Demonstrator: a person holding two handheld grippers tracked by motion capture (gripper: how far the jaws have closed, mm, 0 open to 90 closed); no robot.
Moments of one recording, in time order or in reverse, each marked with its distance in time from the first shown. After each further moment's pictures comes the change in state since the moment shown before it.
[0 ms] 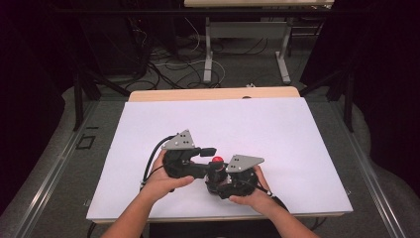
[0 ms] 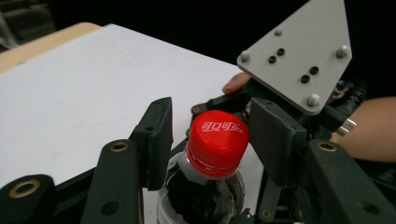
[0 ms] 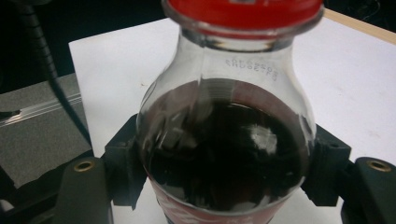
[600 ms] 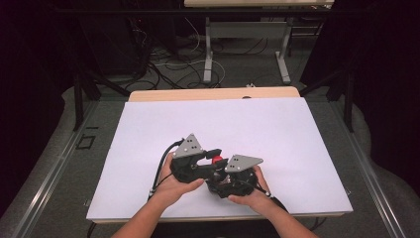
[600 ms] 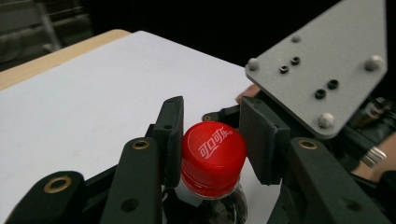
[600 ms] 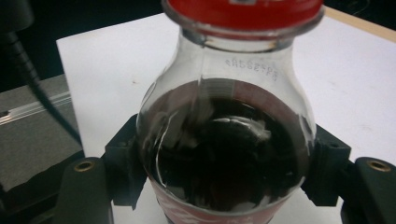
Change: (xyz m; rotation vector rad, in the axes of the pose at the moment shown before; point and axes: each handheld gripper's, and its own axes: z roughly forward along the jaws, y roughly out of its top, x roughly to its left) left arm -0.022 -0.003 0.017 -0.045 0.197 -0.020; right arm 0.000 -0.001 0.003 0.007 -0.042 0.009
